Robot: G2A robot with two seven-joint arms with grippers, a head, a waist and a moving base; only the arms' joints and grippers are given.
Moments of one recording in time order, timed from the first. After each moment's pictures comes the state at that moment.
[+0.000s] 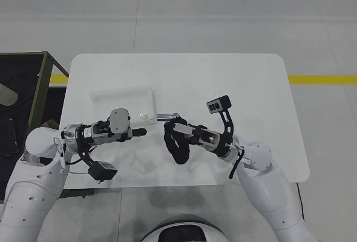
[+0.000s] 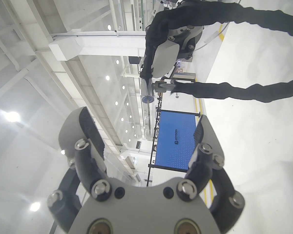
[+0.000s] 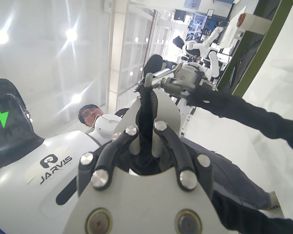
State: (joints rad) left arm 1.37 -0.94 -1.52 -1.76 2.39 0.05 1.24; right arm -1.32 -1.34 1.17 -1.70 0.49 -0.36 0.93
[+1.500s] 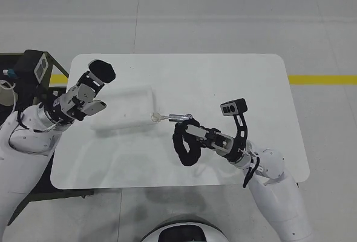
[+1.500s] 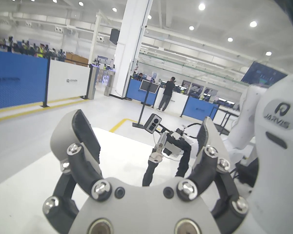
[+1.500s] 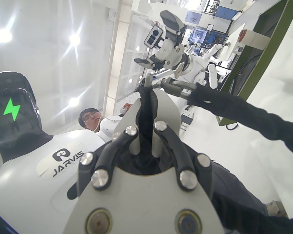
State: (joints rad) left arm 1.19 -0.68 -1.35 -1.72 -0.14 -1.01 -0.27; right arm -1.41 -1.32 1.23 -1.81 0.50 -0.35 0.94
